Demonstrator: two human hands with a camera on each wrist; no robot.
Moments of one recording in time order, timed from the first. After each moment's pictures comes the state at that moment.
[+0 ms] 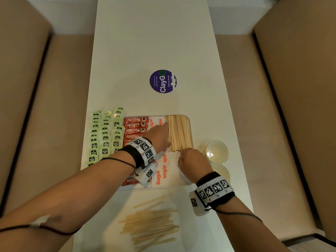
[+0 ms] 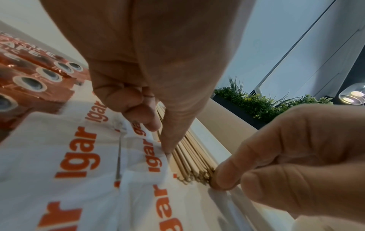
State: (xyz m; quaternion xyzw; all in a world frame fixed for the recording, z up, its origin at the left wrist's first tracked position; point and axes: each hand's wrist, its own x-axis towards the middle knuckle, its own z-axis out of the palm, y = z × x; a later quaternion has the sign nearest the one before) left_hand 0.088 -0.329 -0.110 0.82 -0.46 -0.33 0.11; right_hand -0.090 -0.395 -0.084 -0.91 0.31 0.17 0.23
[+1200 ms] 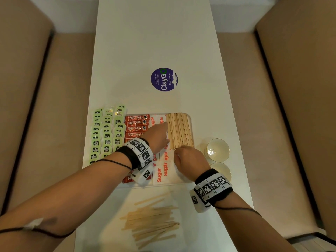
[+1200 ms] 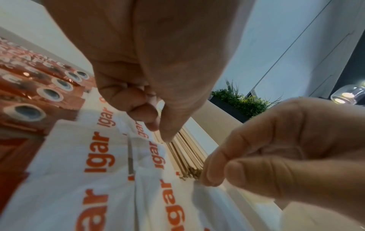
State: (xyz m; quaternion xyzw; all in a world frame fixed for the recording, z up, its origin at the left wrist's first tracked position) left_hand 0.085 -0.318 -0.097 0.83 -0.44 -0.33 0.11; right_hand -0.084 -0.388 -0.083 -0.94 0.22 0.15 0.22
